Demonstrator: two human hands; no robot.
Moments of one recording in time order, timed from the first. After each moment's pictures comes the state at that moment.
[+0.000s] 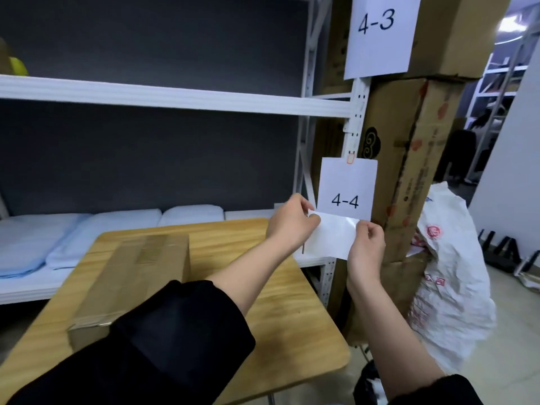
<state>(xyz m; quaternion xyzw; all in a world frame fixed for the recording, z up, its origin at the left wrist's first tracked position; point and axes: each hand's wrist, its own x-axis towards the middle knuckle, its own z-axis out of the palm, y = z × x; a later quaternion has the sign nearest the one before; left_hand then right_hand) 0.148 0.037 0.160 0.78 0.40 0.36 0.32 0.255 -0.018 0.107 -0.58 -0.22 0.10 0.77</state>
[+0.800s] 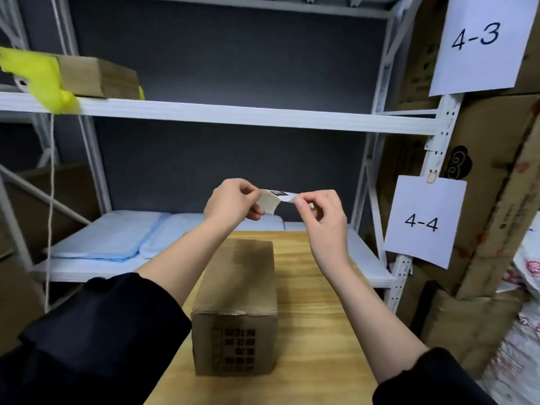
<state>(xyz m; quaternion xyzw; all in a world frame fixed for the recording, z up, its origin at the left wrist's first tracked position) -0.078 0.108 0.197 0.68 0.52 0.45 0.24 0.069 0.044 0.162 -0.47 -0.58 0.04 0.66</state>
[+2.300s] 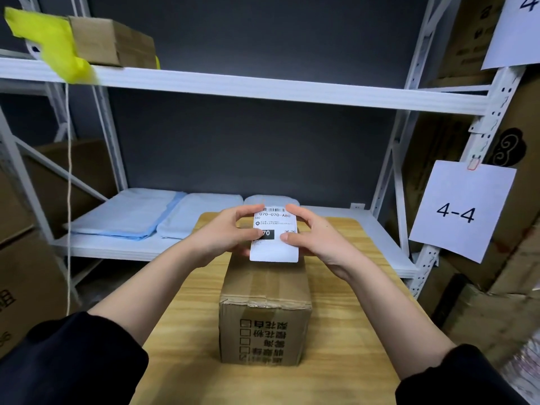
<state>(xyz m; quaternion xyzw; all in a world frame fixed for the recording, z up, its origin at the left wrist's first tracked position) -0.150 0.113 0.136 0.69 0.43 0.33 0.48 0.039 0.080 0.129 -0.53 -0.61 0.41 0.43</state>
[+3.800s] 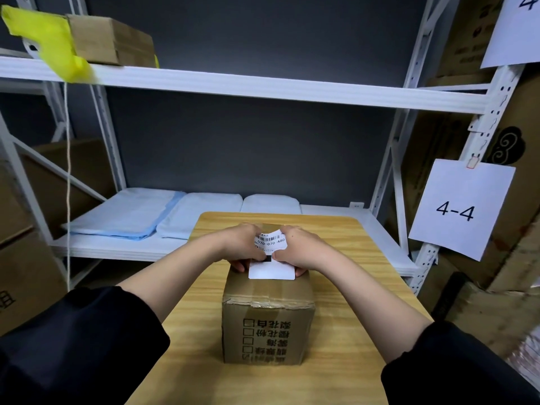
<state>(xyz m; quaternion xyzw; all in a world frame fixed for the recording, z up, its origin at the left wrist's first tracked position) -0.132 0.132 0.129 0.78 0.52 0.06 0.34 0.009 0.093 0.126 -0.69 -0.69 0.18 0.12</state>
